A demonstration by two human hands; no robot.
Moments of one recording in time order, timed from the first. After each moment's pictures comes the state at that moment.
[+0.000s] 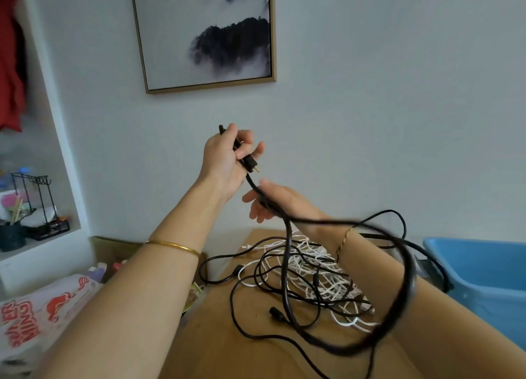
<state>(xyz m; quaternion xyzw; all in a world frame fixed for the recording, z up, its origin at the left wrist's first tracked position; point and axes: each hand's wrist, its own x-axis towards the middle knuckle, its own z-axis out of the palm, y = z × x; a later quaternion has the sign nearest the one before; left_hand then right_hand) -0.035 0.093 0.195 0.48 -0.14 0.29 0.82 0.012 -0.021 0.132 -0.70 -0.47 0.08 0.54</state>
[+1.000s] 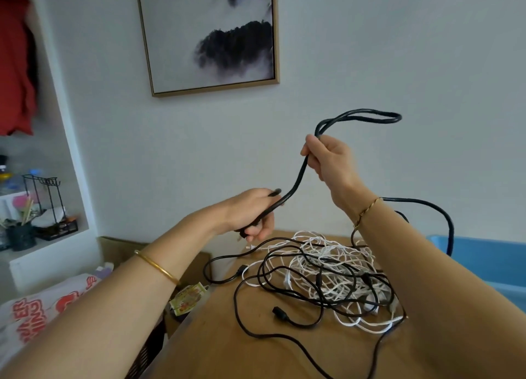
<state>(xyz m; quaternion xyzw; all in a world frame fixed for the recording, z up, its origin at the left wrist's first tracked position) -0.054 0.097 0.151 0.91 -0.07 0.01 0.42 0.028 -0.057 0.178 -0.62 -0.33 -0.14 0.70</state>
